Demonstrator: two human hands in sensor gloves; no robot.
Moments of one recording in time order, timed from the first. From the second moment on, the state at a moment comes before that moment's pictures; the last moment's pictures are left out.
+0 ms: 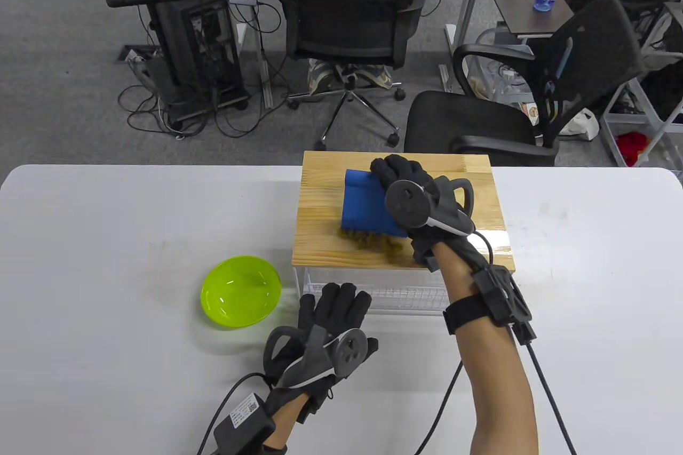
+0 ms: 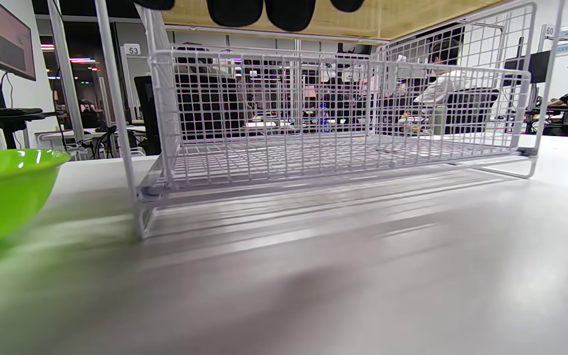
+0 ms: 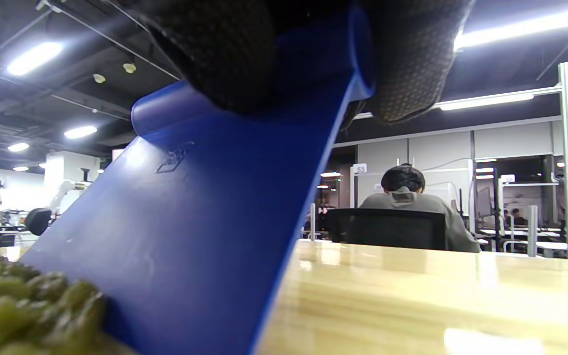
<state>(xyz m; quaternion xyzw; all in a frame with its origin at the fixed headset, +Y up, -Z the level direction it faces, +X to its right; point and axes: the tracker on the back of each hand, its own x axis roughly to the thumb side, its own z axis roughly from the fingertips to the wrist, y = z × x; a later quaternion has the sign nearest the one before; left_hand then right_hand) -0.061 -0.710 -0.303 0.03 -0.19 0.00 0.98 0.098 -0.572 -0.458 0.23 -0.17 0.96 0.06</state>
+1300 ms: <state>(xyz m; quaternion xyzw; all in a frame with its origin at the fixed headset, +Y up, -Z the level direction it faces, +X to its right) -0.058 -0.709 -0.300 0.04 -0.20 0.02 0.98 0.152 -0.562 -0.383 0.21 -0.33 0.91 0.10</state>
